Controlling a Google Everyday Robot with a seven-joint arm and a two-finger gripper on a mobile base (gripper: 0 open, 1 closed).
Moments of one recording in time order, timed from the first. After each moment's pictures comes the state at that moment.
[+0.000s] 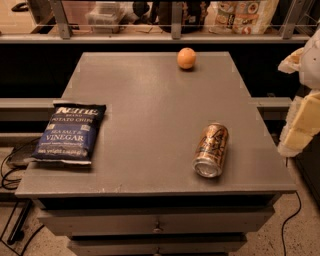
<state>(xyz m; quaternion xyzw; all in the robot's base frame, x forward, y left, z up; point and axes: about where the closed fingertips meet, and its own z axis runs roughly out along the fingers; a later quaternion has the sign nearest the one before) 0.438 -0.216 0.976 -0.60 0.78 -0.03 0.16</state>
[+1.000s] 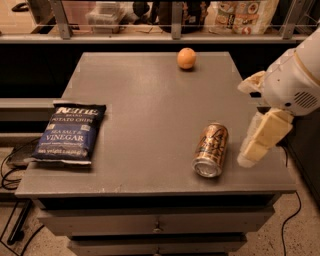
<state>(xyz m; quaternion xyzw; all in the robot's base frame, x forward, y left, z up) 0.443 -0.154 0.935 -0.62 0.75 0.10 0.22</state>
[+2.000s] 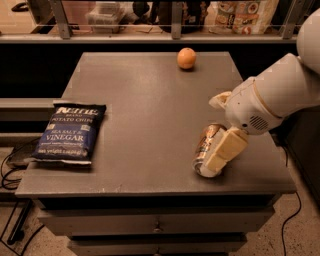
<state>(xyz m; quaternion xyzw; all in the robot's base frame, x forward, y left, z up) 0.456 -0.099 0.887 -0.61 0.74 0.14 0.26</state>
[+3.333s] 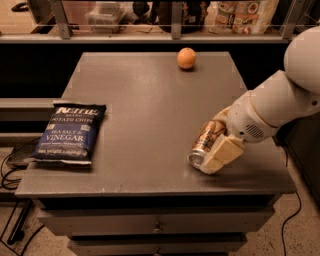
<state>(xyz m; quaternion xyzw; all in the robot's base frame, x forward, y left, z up) 0.467 -0.119 0.847 -0.57 0.78 0.13 0.22</state>
